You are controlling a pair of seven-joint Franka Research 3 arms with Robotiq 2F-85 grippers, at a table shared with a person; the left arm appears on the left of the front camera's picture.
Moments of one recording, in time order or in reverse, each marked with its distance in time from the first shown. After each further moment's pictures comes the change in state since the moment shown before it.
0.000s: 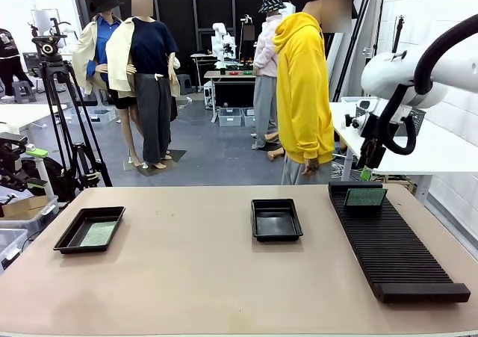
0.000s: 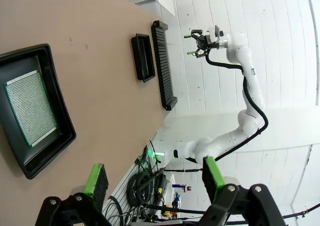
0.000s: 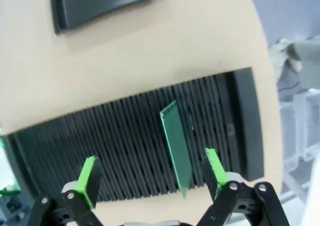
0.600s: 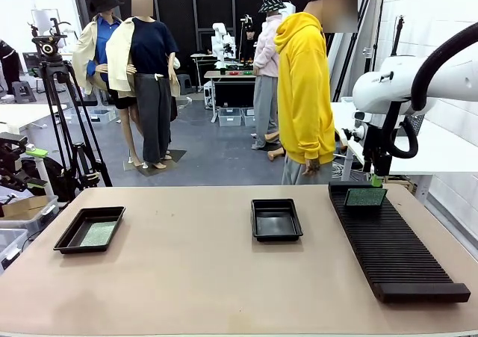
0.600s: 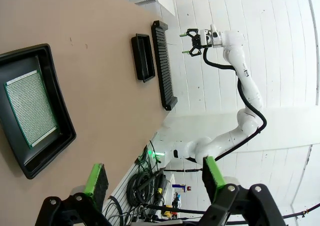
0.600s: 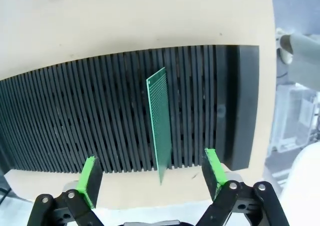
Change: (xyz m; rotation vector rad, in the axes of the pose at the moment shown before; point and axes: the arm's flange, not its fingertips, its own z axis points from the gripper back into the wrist) left arm 0.000 0.000 0.000 0.000 0.000 0.000; right arm -0.007 -0.007 -0.020 -0.055 0.182 0.161
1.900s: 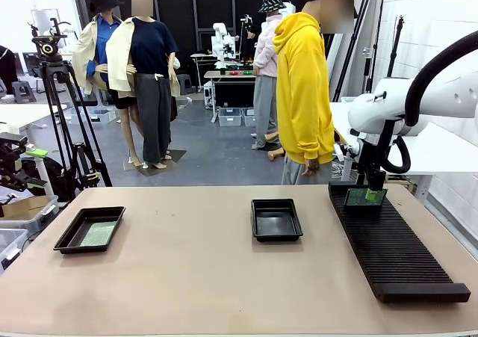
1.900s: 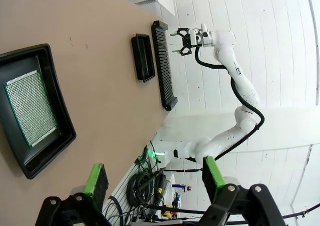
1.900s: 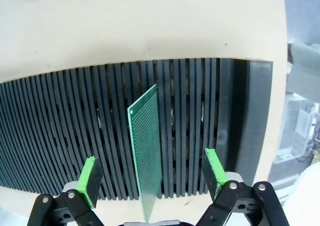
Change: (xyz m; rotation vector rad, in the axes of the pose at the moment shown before) left arm 0.000 0.000 0.000 0.000 0.000 0.000; right arm 0.003 -0.012 -0.047 -0.019 -0.025 0.037
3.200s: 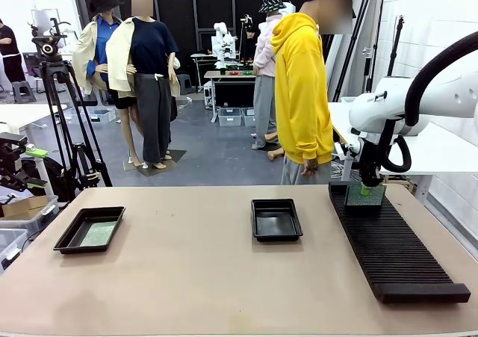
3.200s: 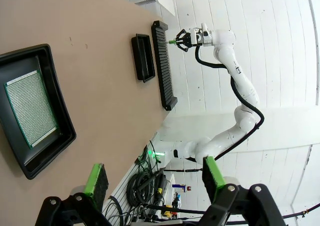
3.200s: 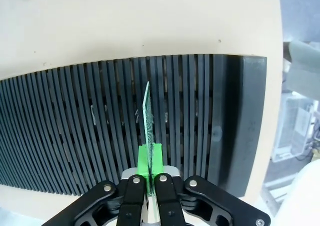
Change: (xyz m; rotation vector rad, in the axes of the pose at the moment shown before) left arm 0.000 0.000 0.000 0.000 0.000 0.000; right arm -0.004 -0.003 0.002 -0.002 0.002 -0.003
